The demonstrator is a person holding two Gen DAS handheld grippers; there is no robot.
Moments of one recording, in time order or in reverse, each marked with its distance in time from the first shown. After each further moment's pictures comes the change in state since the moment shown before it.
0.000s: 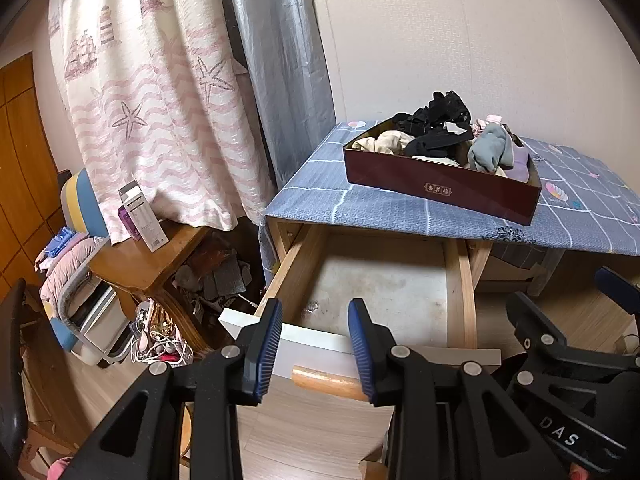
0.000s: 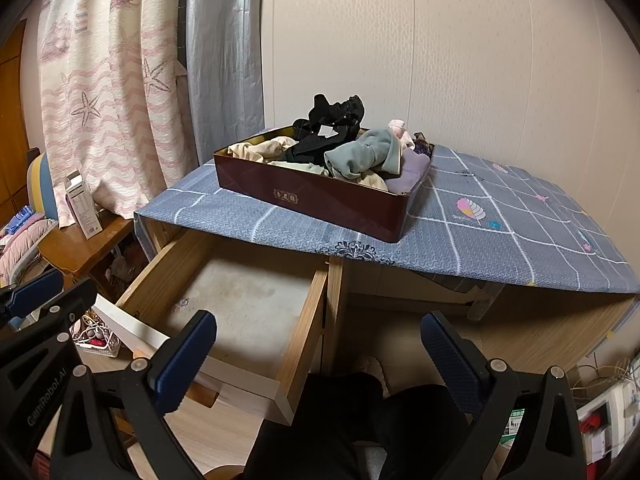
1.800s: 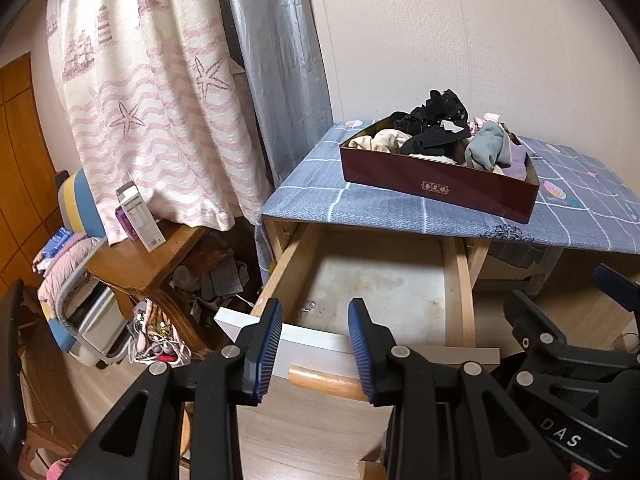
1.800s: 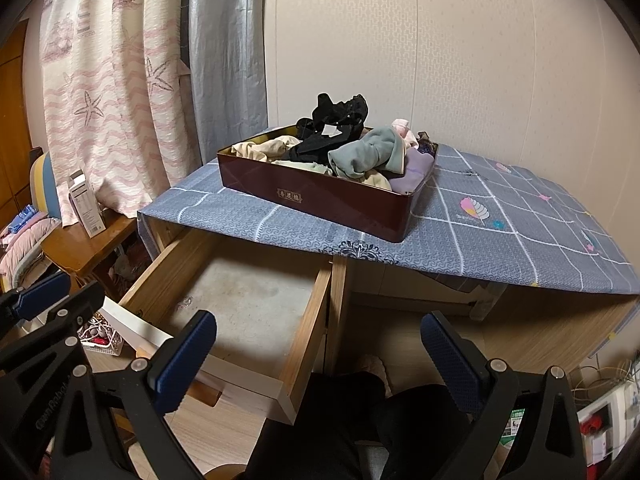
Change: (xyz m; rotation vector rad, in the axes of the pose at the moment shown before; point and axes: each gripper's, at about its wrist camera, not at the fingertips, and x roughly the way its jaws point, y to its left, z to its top) left arm 0.001 -0.002 -0.001 0.008 -0.004 -0.001; right arm -0.001 0.002 0.000 0.001 0.004 0.009
